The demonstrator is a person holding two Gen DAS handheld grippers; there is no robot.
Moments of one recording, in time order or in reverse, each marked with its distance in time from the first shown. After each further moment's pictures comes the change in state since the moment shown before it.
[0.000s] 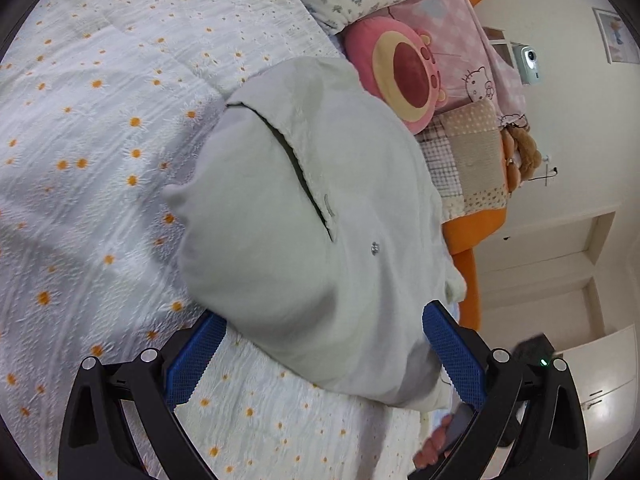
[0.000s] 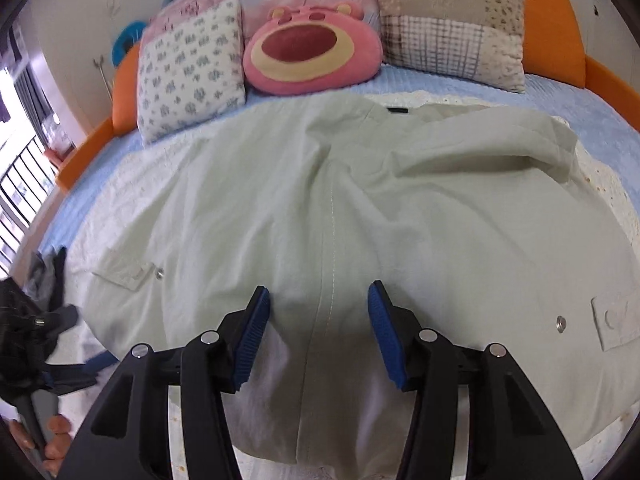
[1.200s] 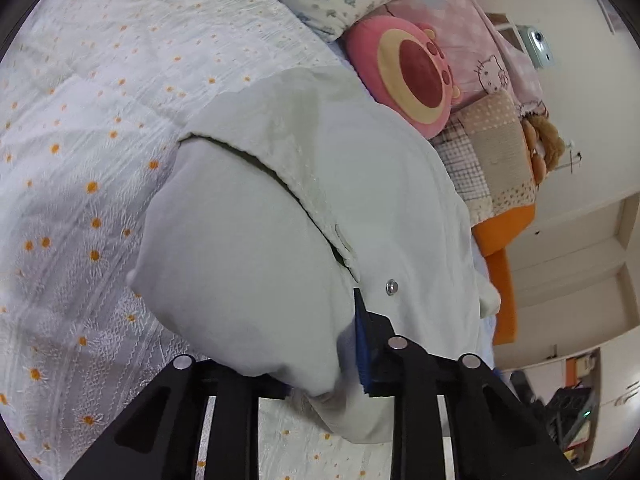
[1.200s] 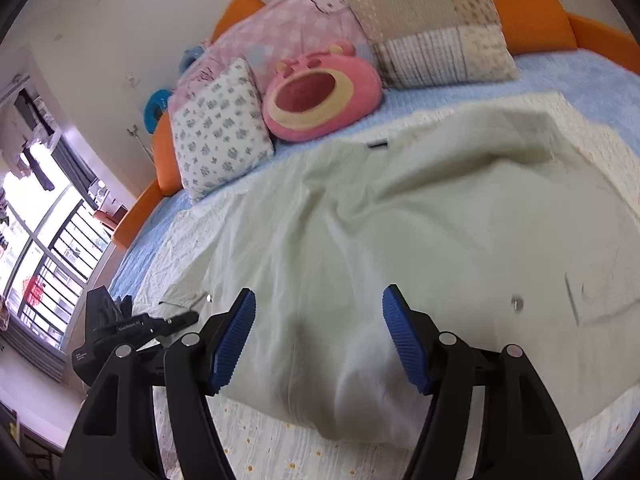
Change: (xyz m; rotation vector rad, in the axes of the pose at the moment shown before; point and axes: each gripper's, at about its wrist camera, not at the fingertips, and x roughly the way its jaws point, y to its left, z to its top) left arm 0.026 -0.026 0.027 0.102 -0.041 0.132; right arm -0.057 -0.047 0.002 0.108 -0.138 0.208
